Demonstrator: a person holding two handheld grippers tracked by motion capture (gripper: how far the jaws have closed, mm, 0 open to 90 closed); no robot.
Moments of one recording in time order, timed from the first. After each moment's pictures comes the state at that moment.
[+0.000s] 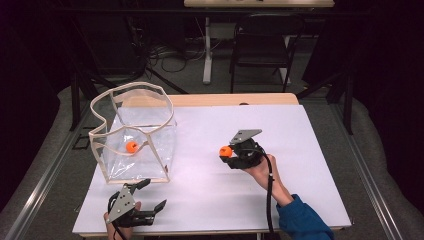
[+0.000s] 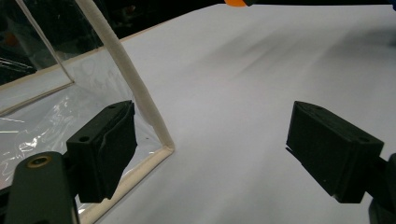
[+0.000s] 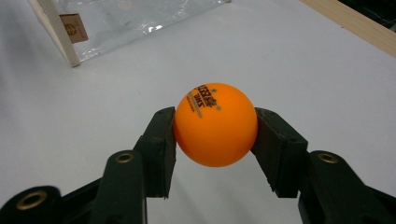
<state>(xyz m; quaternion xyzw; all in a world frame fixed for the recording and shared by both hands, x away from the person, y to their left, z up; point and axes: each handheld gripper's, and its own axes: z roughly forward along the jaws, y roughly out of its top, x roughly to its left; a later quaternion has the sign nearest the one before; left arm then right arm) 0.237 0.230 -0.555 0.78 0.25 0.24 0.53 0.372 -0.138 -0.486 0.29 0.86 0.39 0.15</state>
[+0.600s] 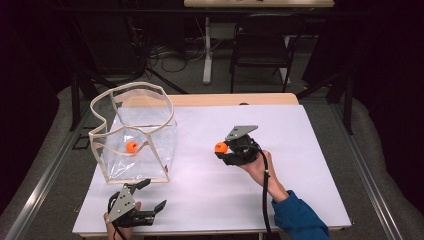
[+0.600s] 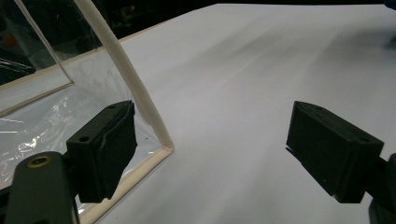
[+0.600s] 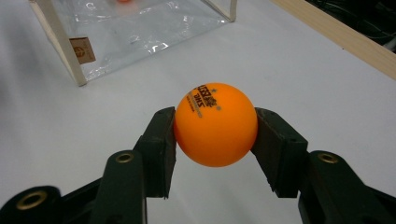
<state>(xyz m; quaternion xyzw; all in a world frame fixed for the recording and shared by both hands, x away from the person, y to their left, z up) 0.237 0.230 -0.555 0.78 0.25 0.24 0.53 0.377 -0.126 -0.476 0.28 0.86 0.40 0.16</state>
